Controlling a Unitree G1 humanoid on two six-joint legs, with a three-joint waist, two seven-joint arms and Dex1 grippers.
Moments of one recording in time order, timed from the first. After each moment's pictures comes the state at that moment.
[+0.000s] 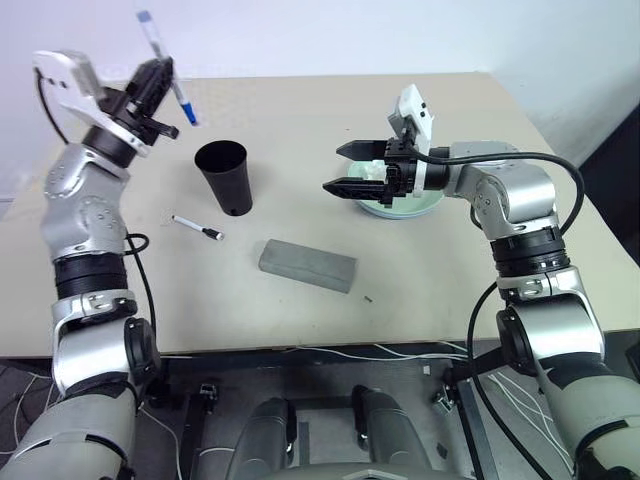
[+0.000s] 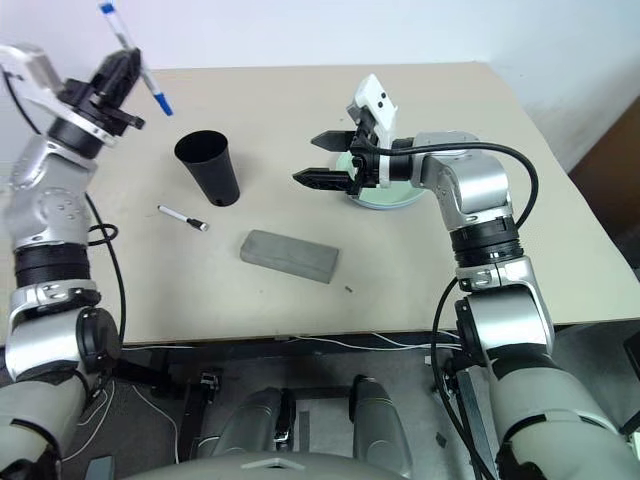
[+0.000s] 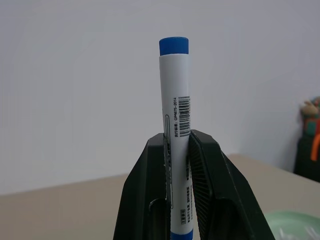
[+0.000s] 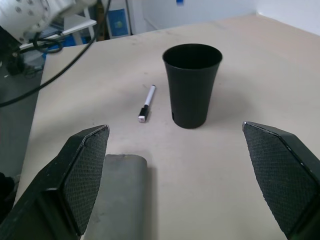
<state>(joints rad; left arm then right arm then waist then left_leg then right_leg) -0.92 0.52 0.33 0.56 -0.49 0.08 -0.73 -1.03 -0.45 0.09 0.34 0.35 0.60 1.12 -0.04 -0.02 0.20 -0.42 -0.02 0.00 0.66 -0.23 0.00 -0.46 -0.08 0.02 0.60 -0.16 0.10</state>
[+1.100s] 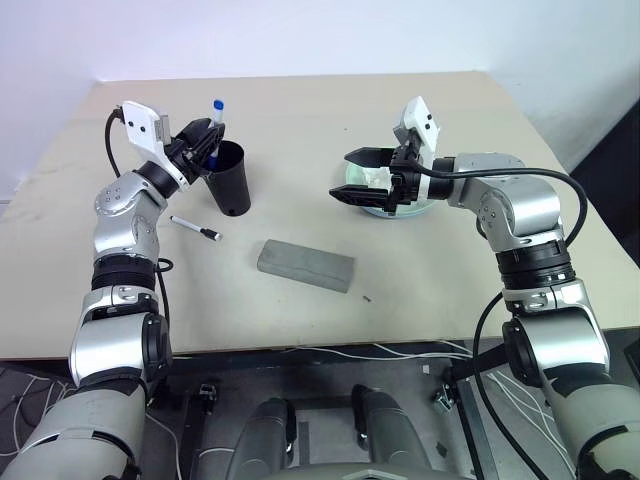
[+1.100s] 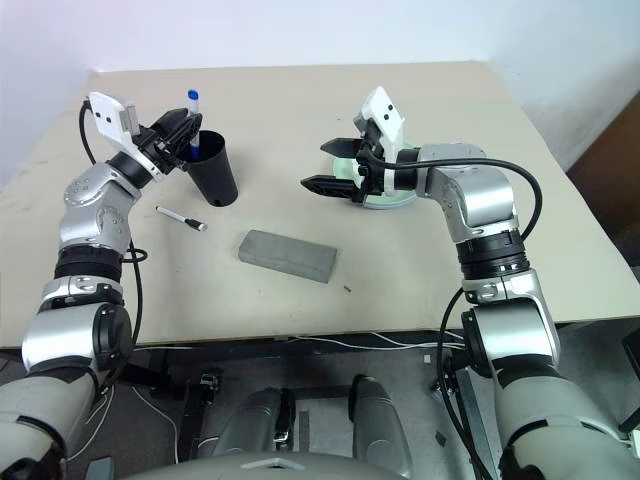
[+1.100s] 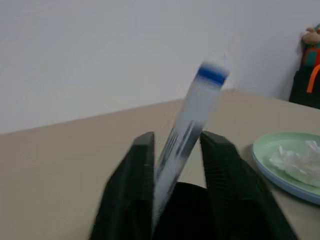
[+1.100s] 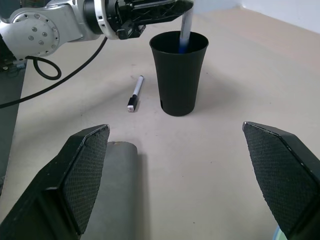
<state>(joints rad) -0.94 0.49 0.26 0.83 -0.32 -0.08 -0.80 -0.96 -0.47 0.09 0.27 0.36 0.60 1.07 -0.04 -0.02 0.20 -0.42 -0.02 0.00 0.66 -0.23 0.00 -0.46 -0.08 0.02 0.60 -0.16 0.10</state>
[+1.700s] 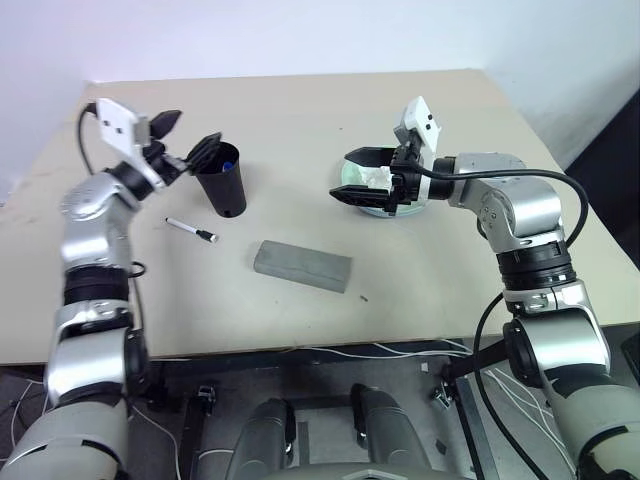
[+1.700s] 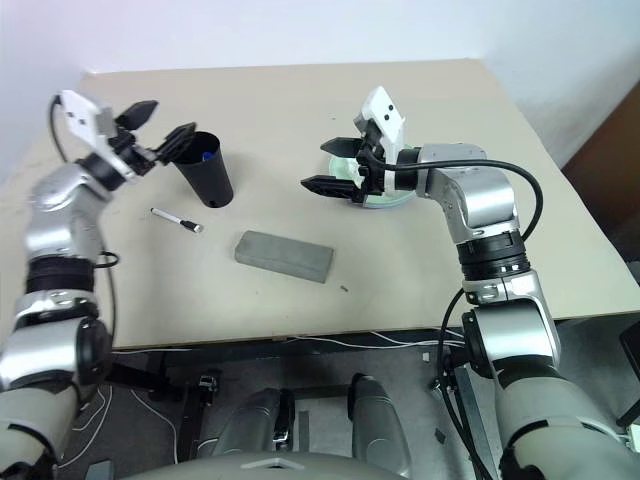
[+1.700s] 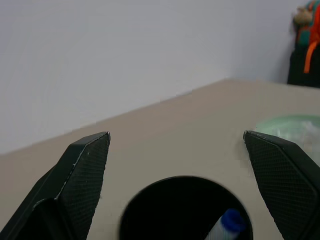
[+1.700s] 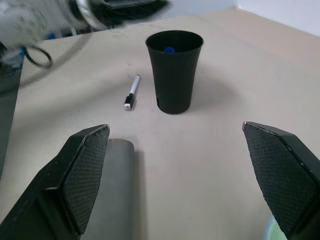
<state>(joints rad) -0.77 0.67 0.29 0.54 -0.36 0.02 -0.86 -0.96 -0.49 0.09 0.26 0.36 0.59 1.08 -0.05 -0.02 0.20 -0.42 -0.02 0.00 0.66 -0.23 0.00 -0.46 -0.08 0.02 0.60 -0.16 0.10</state>
